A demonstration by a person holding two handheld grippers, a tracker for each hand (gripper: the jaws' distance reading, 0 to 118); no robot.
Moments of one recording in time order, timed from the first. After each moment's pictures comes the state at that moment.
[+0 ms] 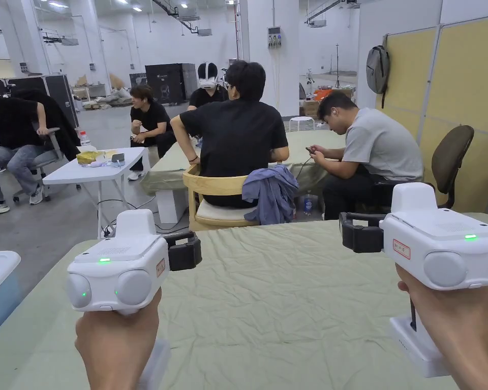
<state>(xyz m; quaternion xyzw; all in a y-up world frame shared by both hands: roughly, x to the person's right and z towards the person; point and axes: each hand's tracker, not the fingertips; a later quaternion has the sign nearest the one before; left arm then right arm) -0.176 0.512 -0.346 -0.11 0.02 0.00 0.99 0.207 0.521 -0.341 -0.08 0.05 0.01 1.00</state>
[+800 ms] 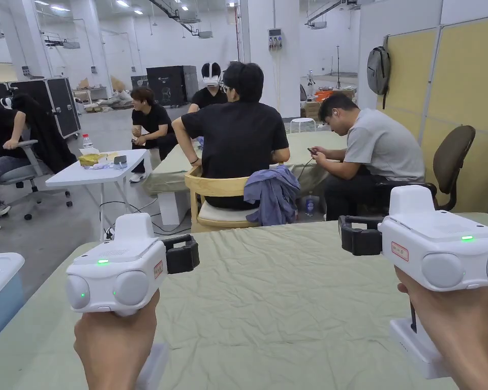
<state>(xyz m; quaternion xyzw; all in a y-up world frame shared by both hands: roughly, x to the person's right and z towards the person) -0.185 0.509 -0.346 -0.12 0.02 0.00 0.99 0.203 0.517 -0.339 -0.09 0.05 0.01 1.00</state>
